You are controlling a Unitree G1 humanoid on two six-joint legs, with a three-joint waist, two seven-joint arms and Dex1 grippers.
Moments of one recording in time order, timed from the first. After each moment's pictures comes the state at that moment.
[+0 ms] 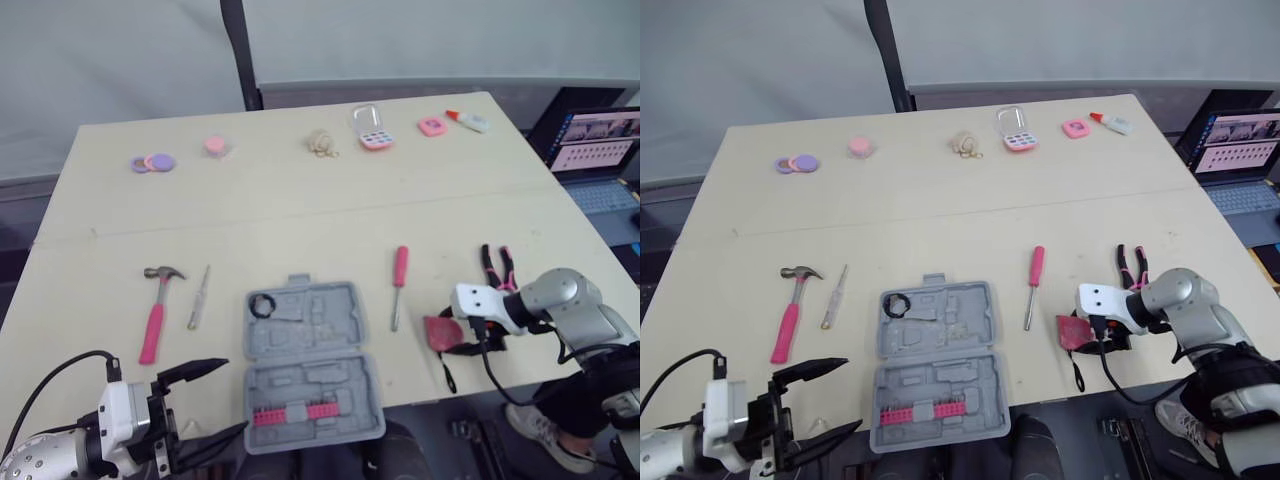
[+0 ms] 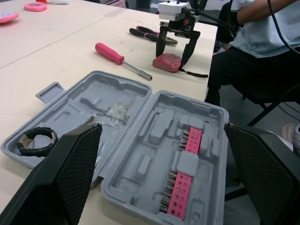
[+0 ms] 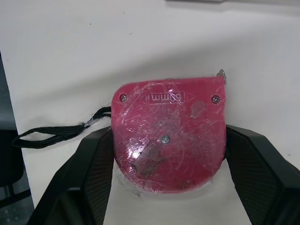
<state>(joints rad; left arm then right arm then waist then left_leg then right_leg) 0.62 0.60 0.31 -0.50 -0.56 -0.08 -1.06 -0.46 -0.89 0.26 0.34 -0.06 0.01 1.40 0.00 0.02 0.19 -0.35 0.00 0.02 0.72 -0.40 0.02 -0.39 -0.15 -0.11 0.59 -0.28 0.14</state>
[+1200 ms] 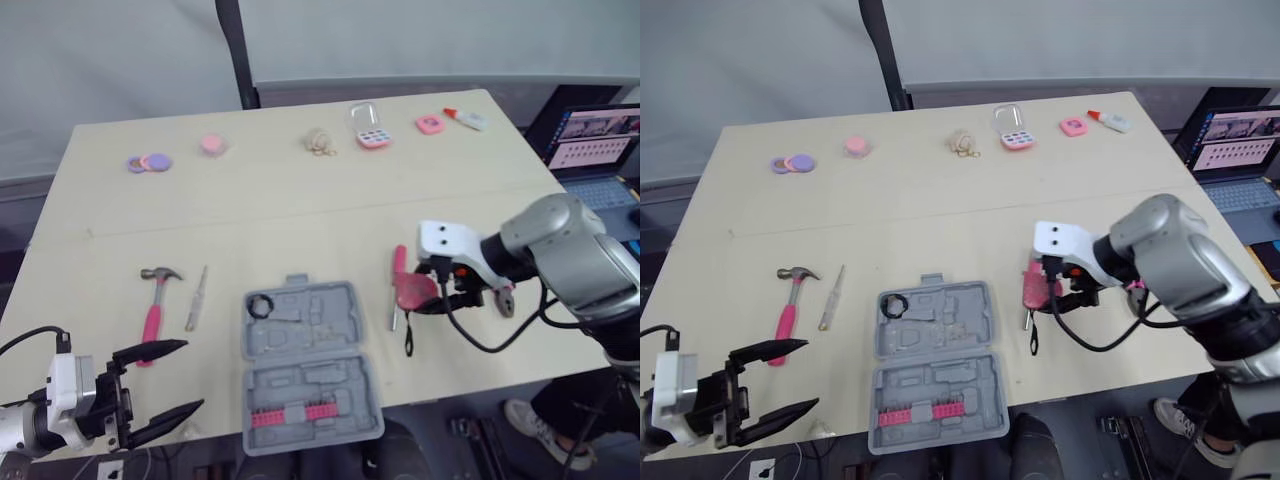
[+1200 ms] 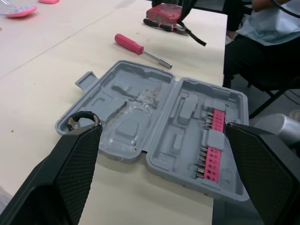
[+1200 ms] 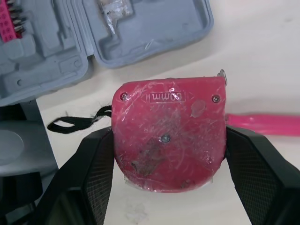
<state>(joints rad) 0.48 0.71 0.50 -0.28 -0.66 -0.03 -1.24 -0.90 -0.93 0.51 -0.23 0.02 0.93 1.43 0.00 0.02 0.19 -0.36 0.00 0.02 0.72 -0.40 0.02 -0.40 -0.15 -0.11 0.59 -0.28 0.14</state>
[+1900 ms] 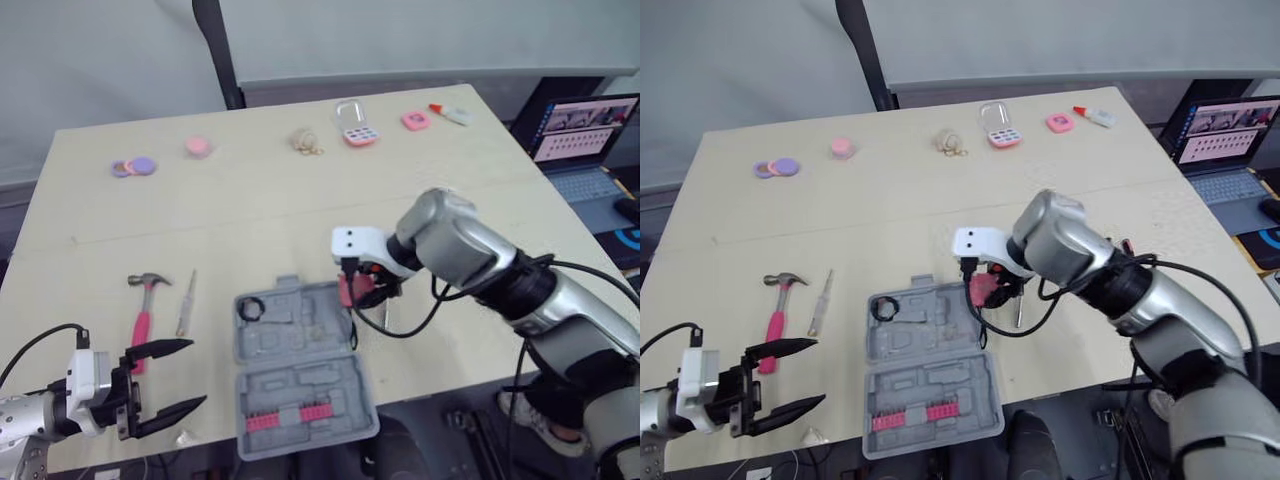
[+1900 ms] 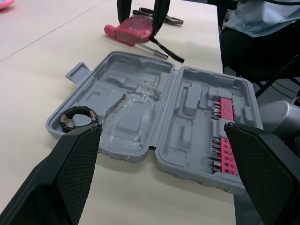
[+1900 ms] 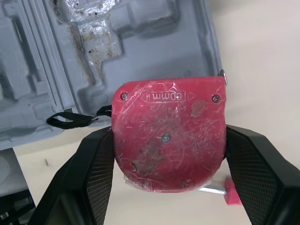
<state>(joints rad) 0.37 0.69 0.41 -0.12 -0.58 -0.12 -1.30 -1.13 -0.56 0.83 0.07 -0.09 0.99 1.34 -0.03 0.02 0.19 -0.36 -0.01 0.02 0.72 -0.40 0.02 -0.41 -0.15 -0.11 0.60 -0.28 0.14</state>
